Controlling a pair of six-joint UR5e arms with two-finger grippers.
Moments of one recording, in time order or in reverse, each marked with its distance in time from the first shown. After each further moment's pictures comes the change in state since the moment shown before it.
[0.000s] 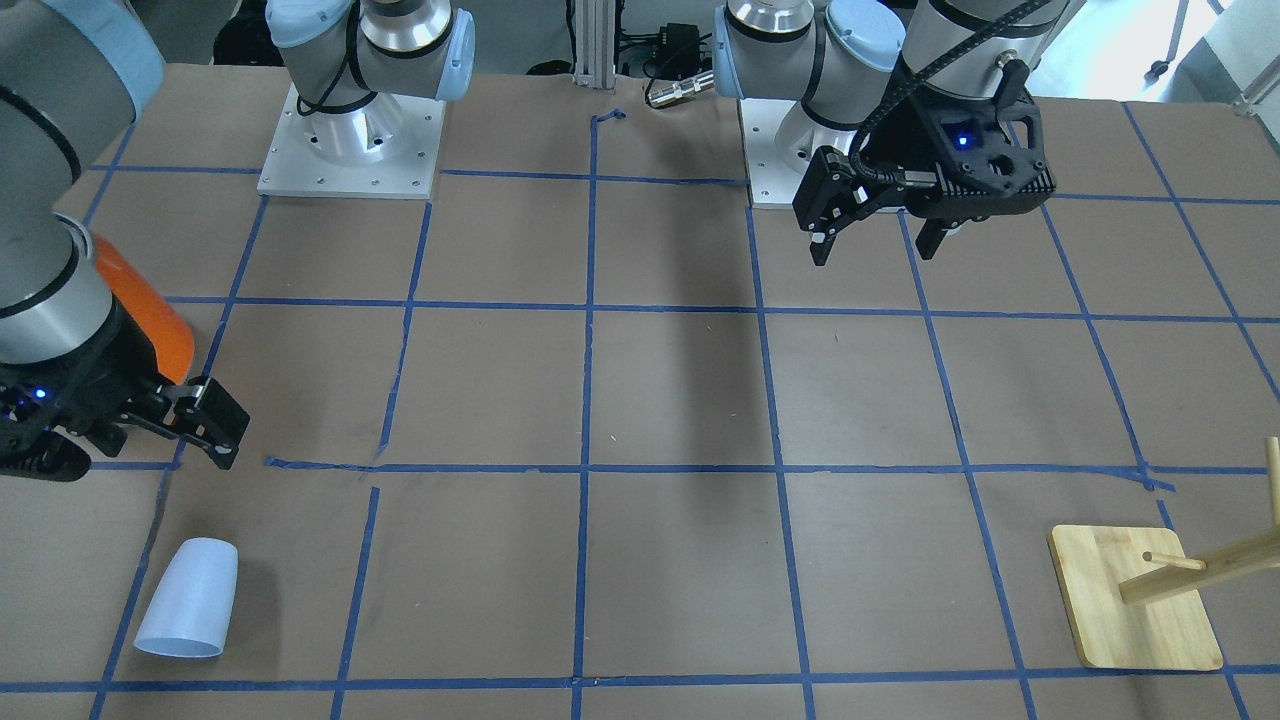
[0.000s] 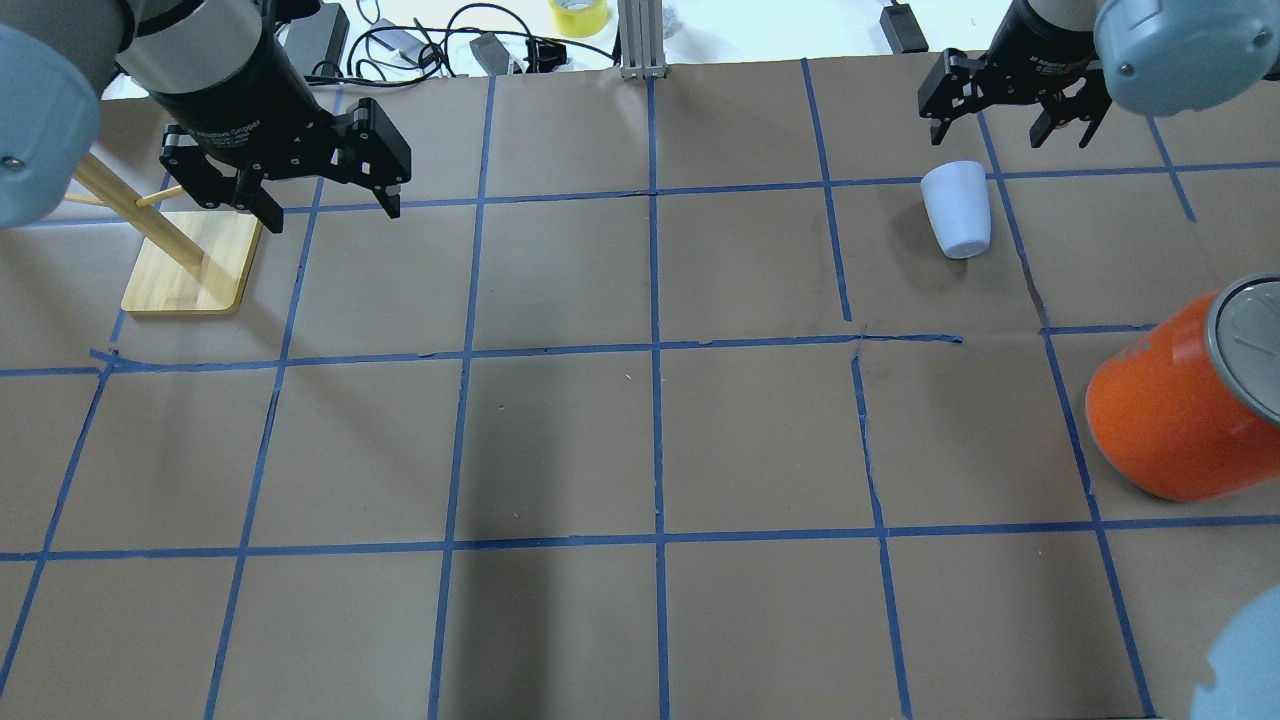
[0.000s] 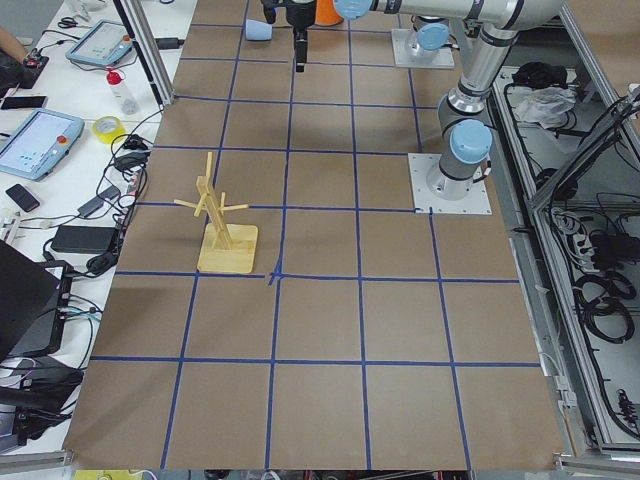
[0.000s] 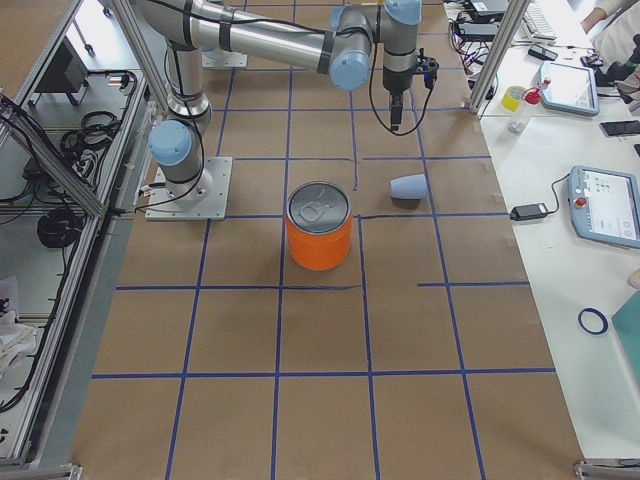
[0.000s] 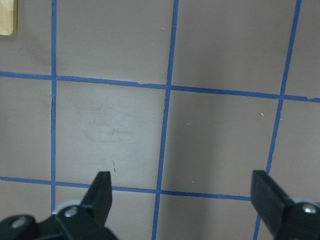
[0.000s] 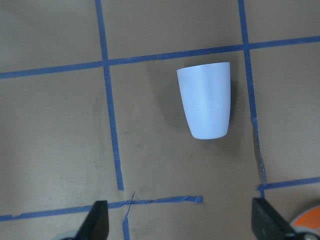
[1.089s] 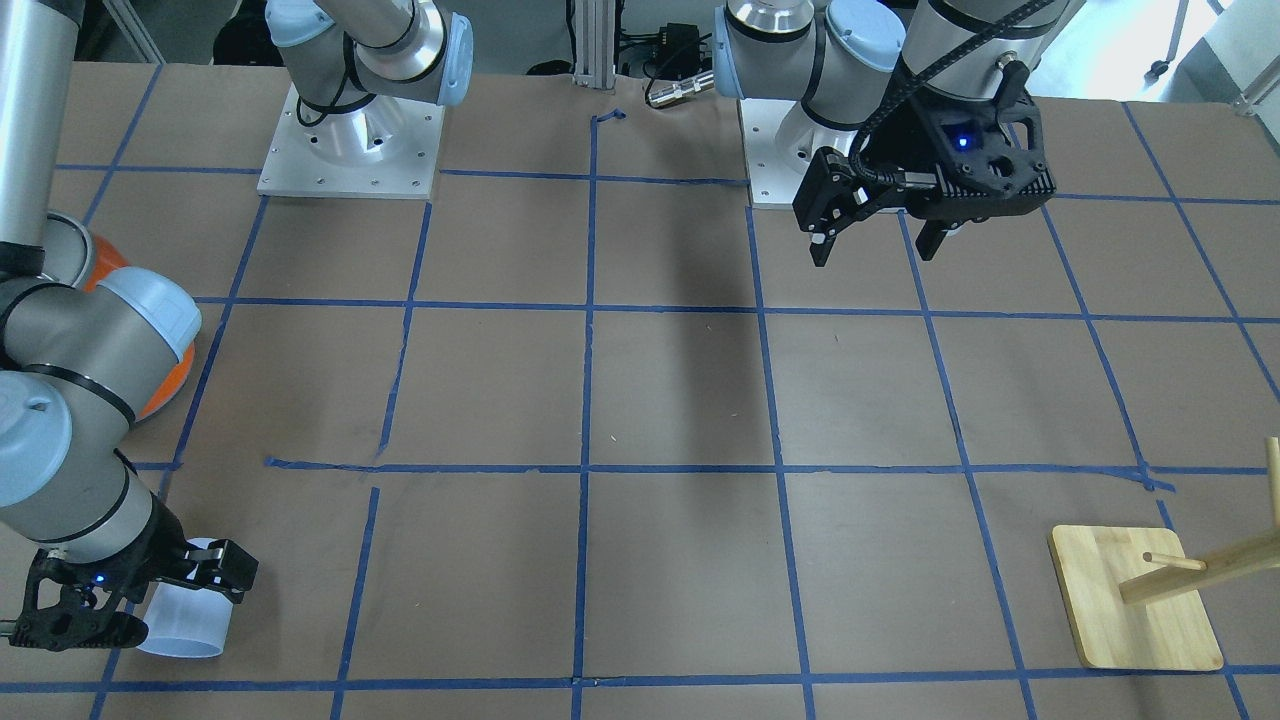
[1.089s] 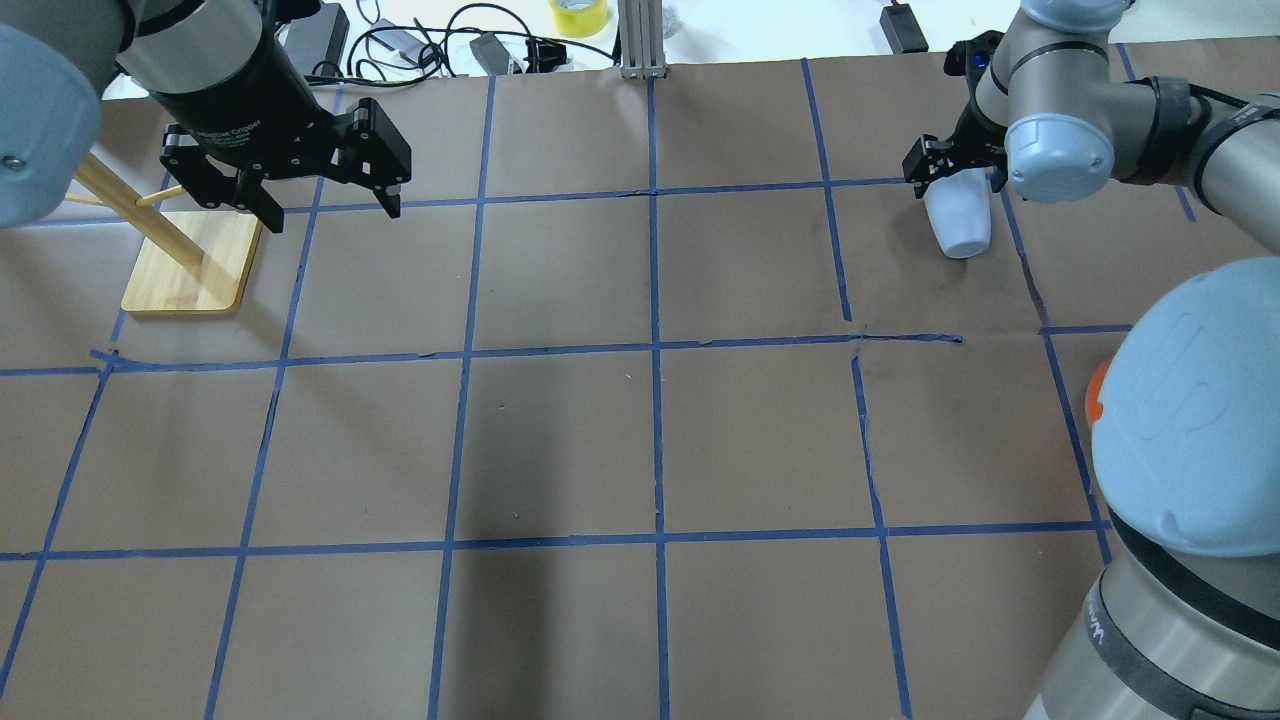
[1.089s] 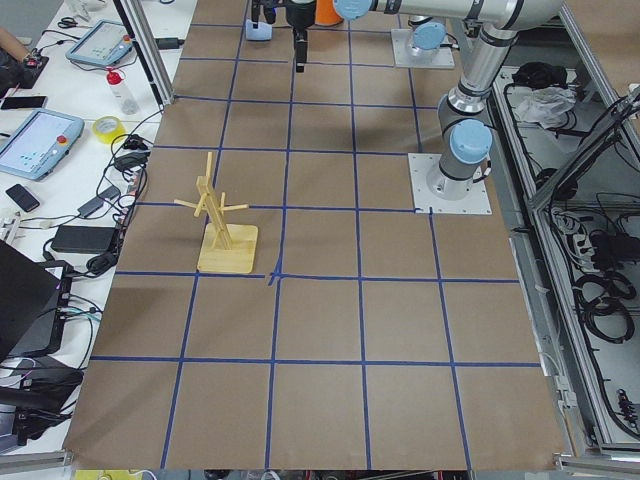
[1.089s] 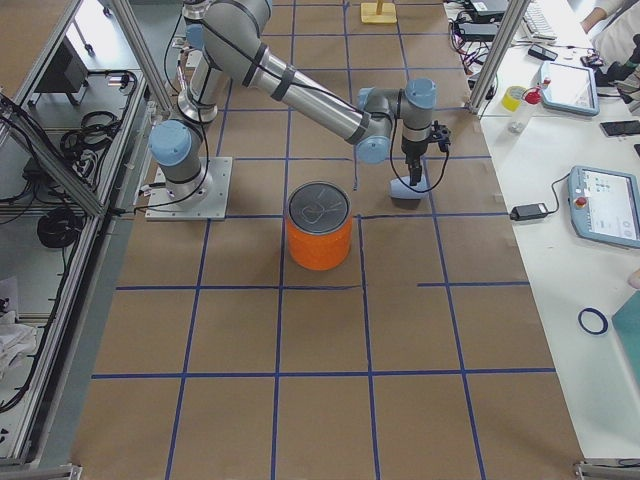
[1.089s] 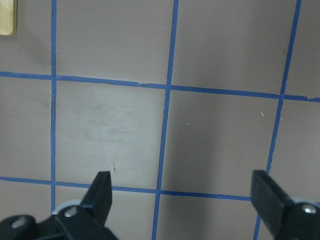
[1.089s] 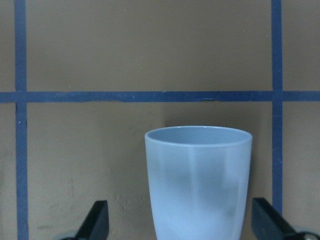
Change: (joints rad) left arm 0.000 -0.001 0.000 0.000 0.000 0.000; right arm -0.046 0.301 0.037 -0.375 -0.006 -0.162
